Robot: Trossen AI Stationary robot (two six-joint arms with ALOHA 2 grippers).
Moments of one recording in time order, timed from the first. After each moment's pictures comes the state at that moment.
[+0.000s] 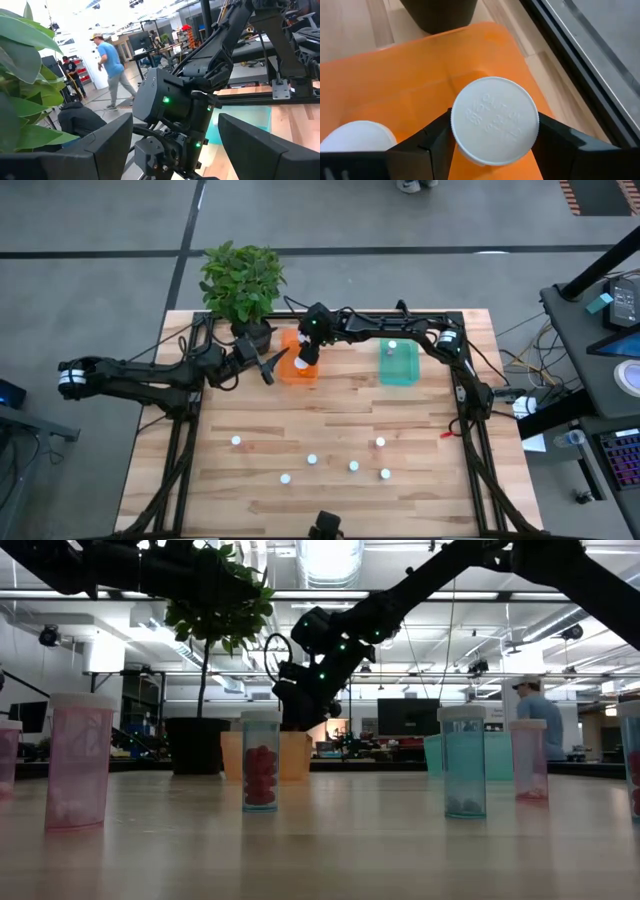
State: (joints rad) left arm 0.16 0.94 0.47 0.59 -0.39 0.33; right arm -0.41 2.22 1.71 -0.28 0.00 -0.07
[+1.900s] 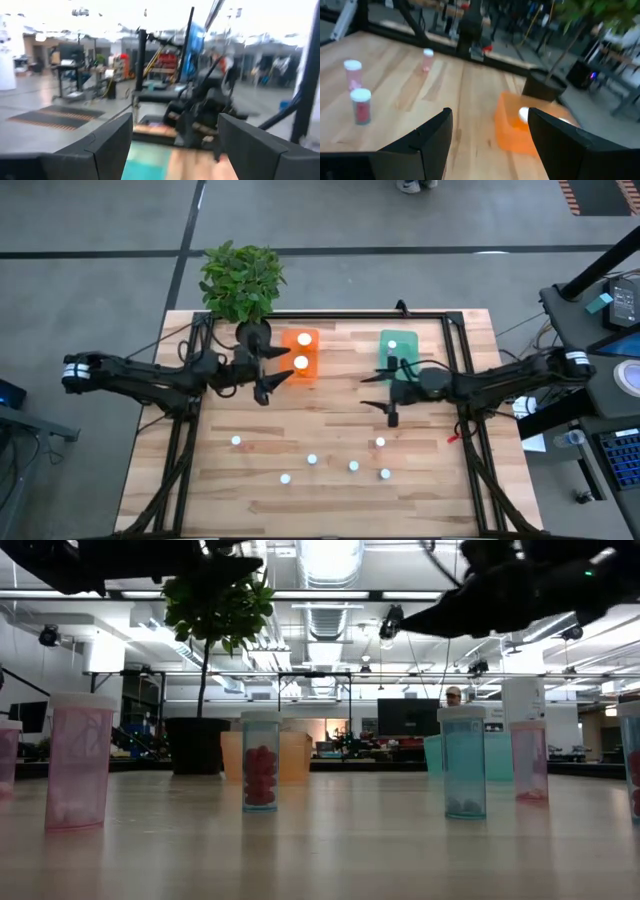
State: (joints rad) left arm 0.05 0.99 0.46 0.79 -0.13 -0.03; right arm 0.04 1.14 0.39 0.60 0.08 -0.31
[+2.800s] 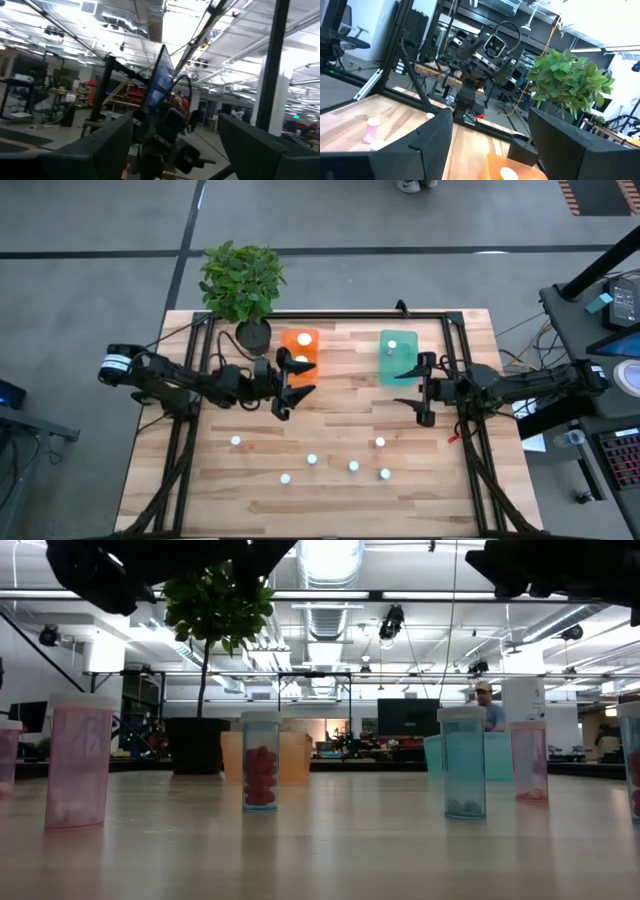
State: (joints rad) left arm -0.06 1.43 0.59 1.33 -0.13 -0.18; right arm 0.05 0.62 0.18 0.63 -0.03 -0.41
